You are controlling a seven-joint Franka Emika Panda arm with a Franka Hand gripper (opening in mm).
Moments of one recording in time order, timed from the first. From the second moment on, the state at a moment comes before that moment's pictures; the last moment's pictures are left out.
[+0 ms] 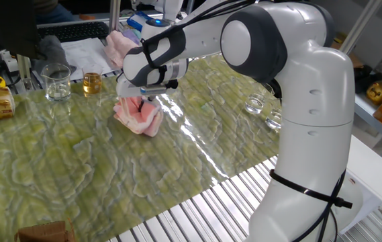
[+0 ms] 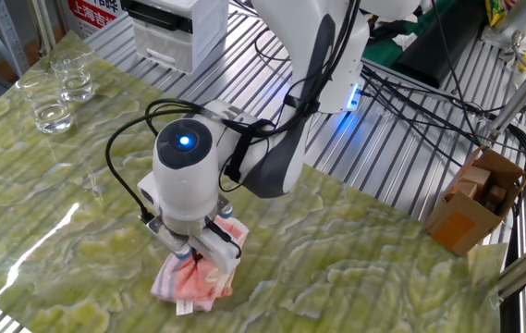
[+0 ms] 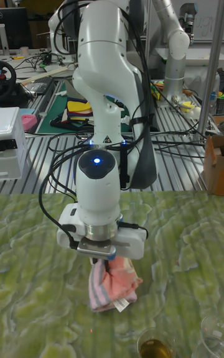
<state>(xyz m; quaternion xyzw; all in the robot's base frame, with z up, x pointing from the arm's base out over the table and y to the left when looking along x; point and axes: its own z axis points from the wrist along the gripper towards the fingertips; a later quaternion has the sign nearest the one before) 0.606 -0.012 0.089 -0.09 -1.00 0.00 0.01</state>
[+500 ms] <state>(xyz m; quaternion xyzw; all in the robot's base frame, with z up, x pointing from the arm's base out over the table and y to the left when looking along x) 0.606 -0.011 0.089 -0.16 -0.99 -0.01 0.01</state>
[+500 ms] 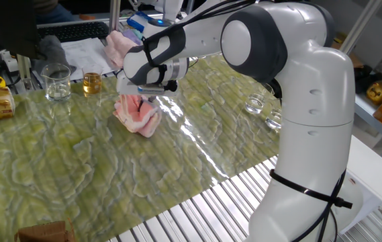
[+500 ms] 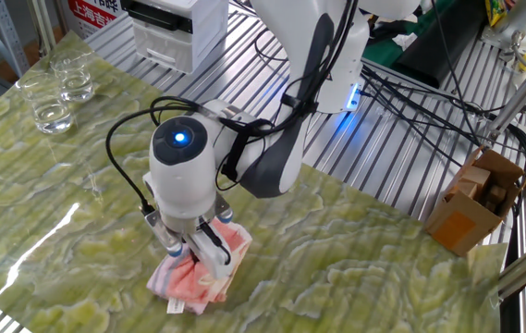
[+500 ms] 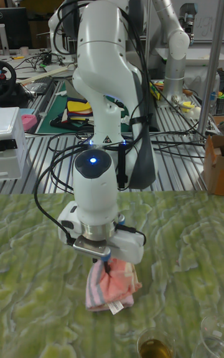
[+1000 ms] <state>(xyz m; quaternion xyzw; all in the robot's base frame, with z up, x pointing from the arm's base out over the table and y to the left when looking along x) 0.612 -0.023 0.086 -0.15 -0.99 -0.01 -0.01</state>
